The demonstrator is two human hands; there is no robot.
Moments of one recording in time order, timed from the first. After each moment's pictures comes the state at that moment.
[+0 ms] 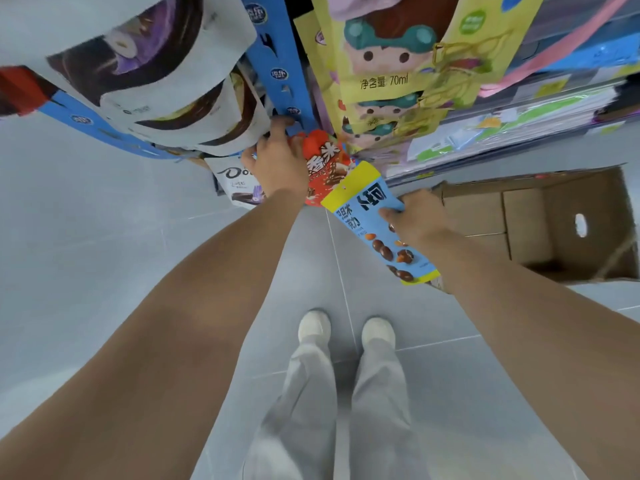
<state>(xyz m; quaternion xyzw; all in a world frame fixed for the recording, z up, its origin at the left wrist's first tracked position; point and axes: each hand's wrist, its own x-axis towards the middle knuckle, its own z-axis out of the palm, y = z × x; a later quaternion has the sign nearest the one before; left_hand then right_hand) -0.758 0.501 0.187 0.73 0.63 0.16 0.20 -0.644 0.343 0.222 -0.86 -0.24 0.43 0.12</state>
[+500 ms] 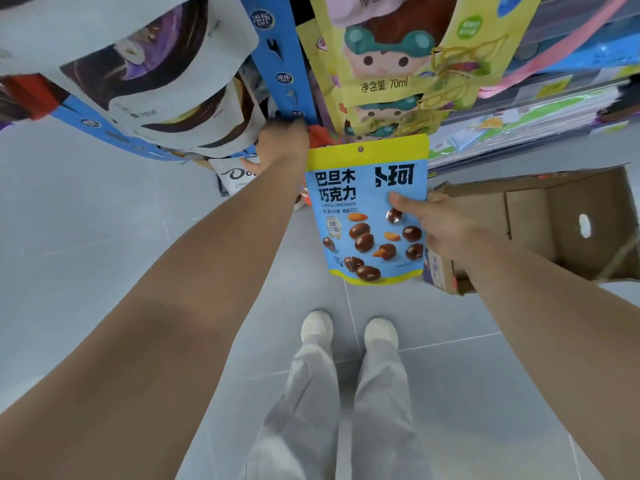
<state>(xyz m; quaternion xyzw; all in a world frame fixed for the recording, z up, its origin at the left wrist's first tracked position) -0.736 0.523 0.223 0.57 0.72 0.11 0.38 -0.629 0.331 0.229 -0.70 -0.01 0.60 0.38</state>
